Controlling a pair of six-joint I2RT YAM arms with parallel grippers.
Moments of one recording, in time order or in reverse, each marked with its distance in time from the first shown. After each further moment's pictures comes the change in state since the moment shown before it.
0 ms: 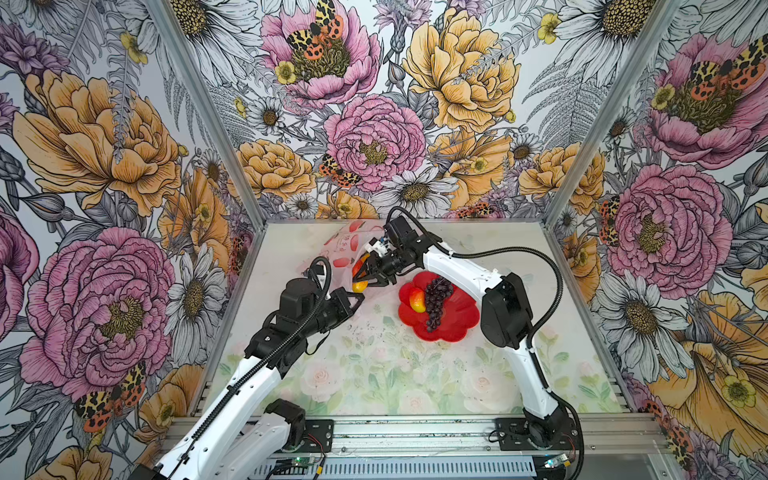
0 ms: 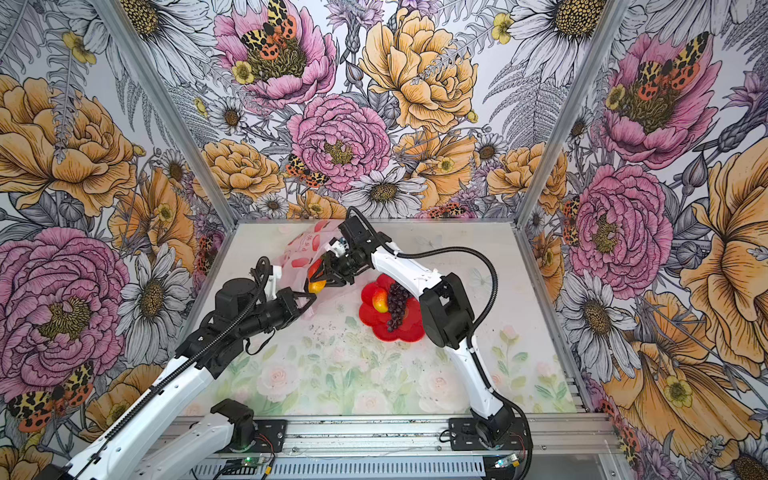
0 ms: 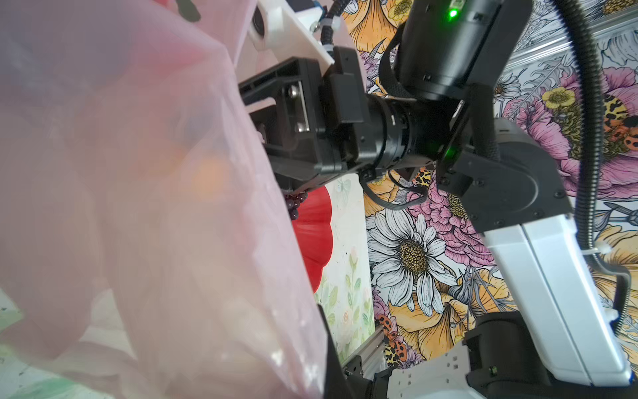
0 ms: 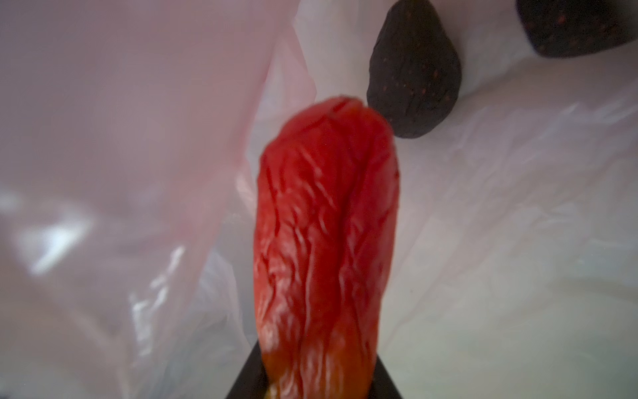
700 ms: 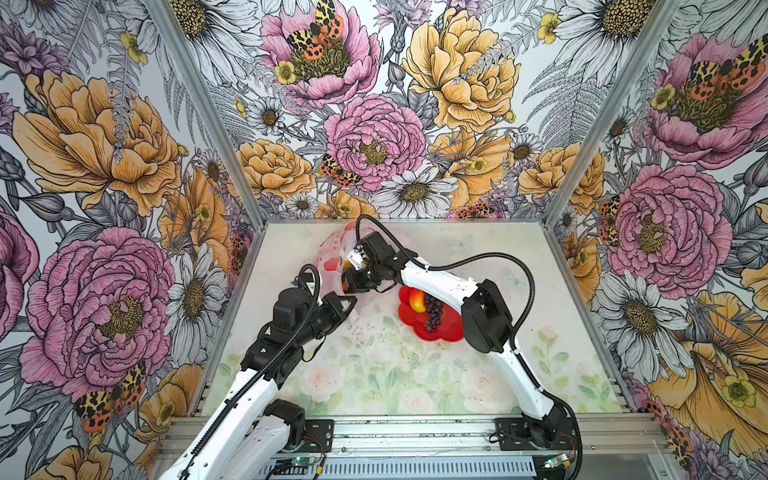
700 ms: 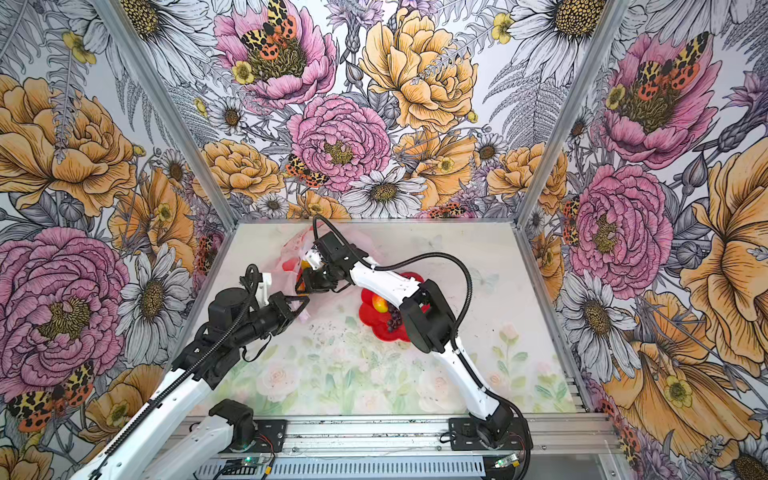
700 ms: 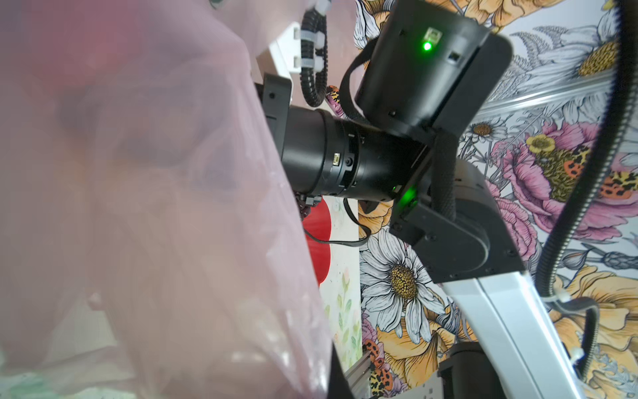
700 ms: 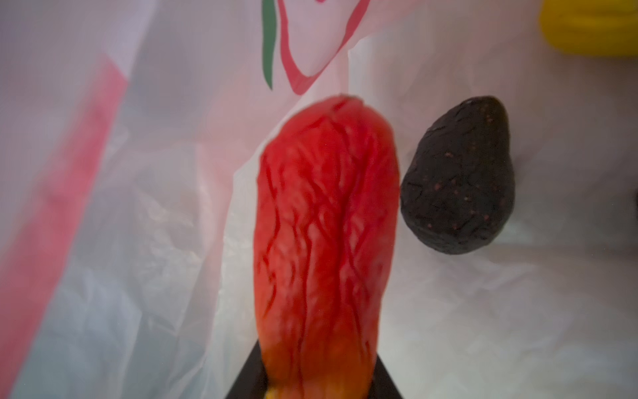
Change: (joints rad) left arm 0.055 -0.096 -0.106 0.053 -0.023 -0.109; right arm 0.111 0.098 0.018 0.188 0.201 -0.333
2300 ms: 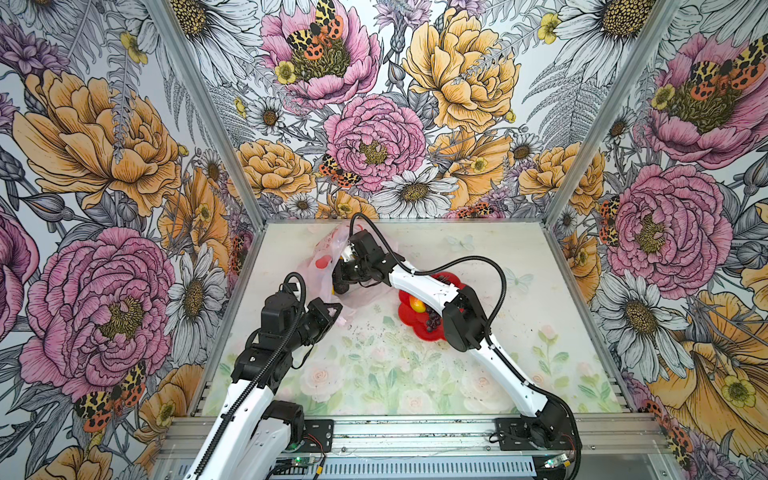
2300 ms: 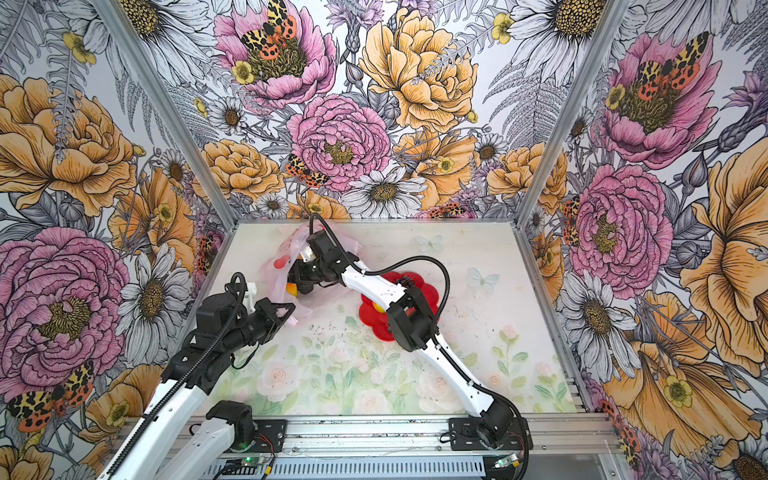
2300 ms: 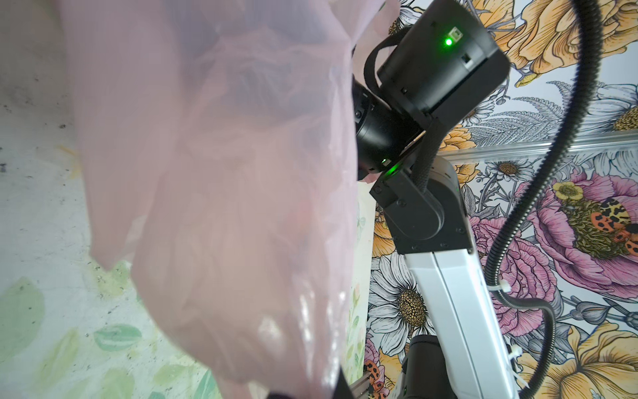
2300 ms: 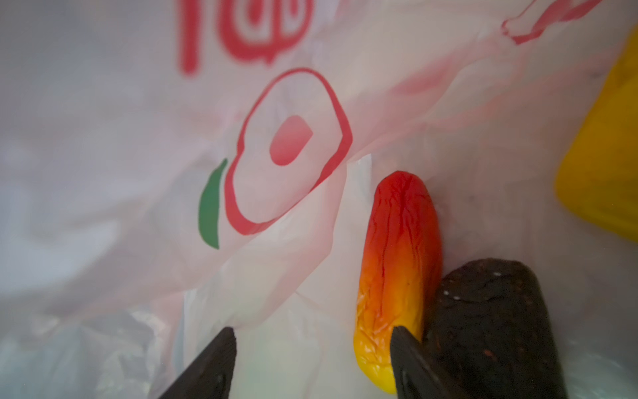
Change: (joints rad) left arm 0.143 -0.069 -0.008 -0.161 0.047 0.005; right arm 0.003 0.291 0.367 0.143 0.021 0.179
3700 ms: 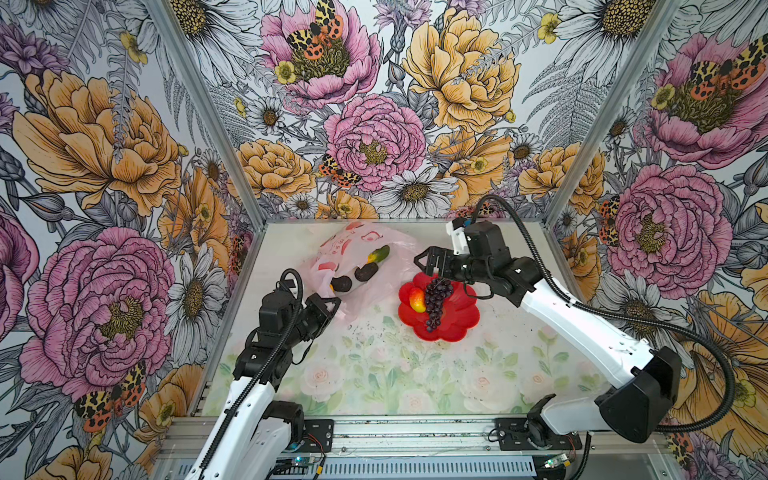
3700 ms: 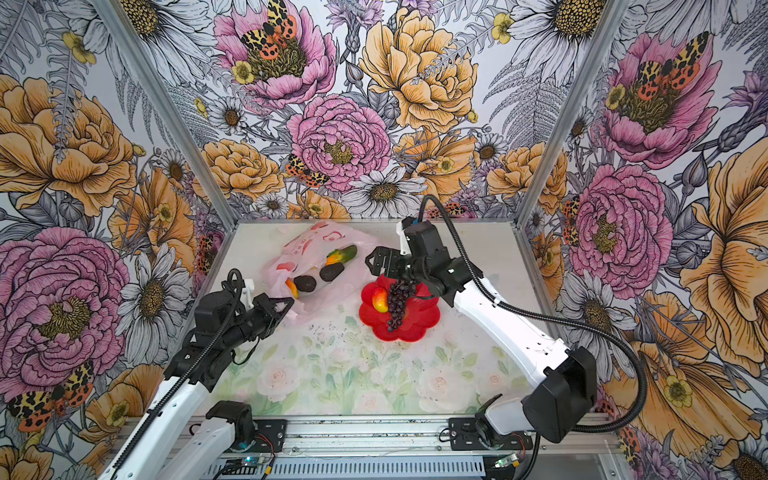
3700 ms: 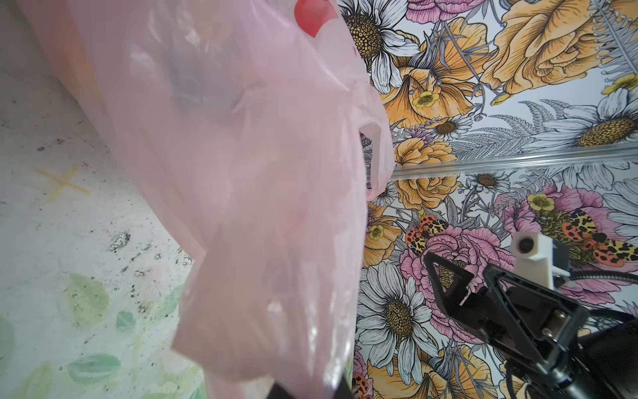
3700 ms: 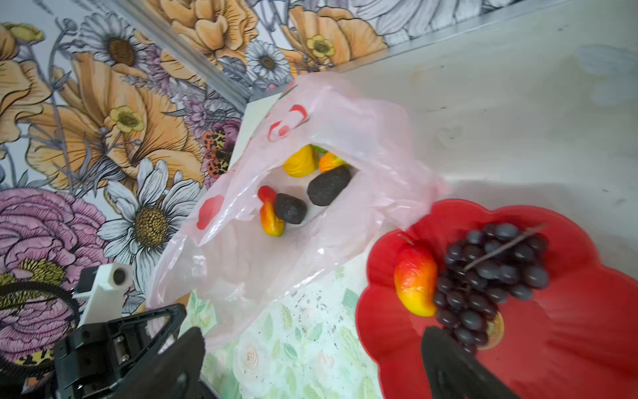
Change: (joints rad) left arm 0.036 0.027 -0.021 0.105 0.023 -0.028; right arm -0.232 -1.311 -1.188 -0.192 0.417 -0.014
